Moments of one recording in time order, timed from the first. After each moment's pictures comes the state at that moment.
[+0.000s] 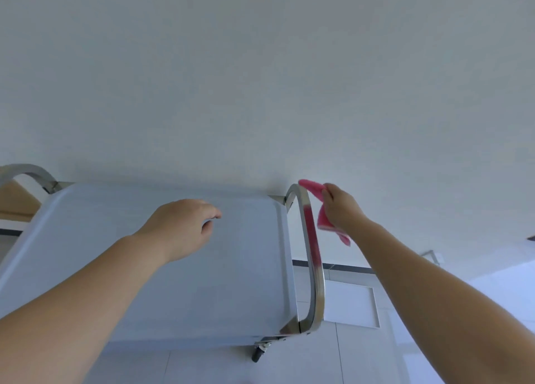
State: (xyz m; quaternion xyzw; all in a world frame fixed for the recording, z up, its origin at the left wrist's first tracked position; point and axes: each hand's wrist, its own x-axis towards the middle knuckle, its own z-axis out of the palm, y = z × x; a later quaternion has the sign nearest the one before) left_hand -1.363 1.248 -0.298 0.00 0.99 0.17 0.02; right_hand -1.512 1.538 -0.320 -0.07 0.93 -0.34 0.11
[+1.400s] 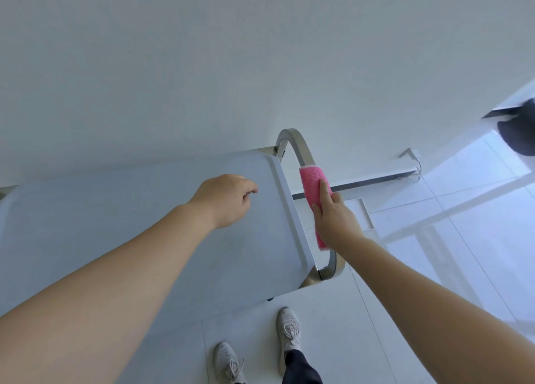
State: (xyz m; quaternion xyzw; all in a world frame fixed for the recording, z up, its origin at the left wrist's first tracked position) left_hand -1.400 1.280 -0.384 0.18 0.96 0.17 0.12; right_hand -1.369 1.528 -0.444 0.06 0.98 -0.15 0.10
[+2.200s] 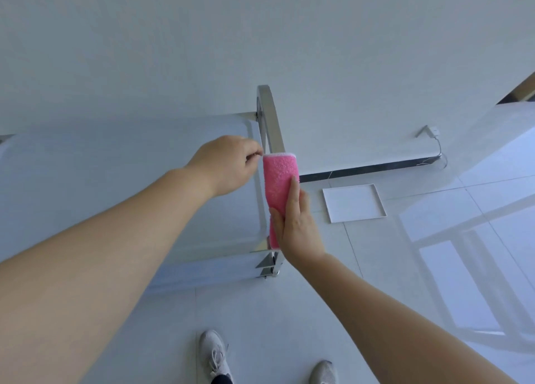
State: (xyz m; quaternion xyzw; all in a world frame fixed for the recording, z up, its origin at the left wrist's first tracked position) left_hand -1.326 1.402 -0.405 0.17 0.97 0.20 0.00; right_hand -1.249 1.565 -0.507 -0.11 0.92 -0.37 -0.07
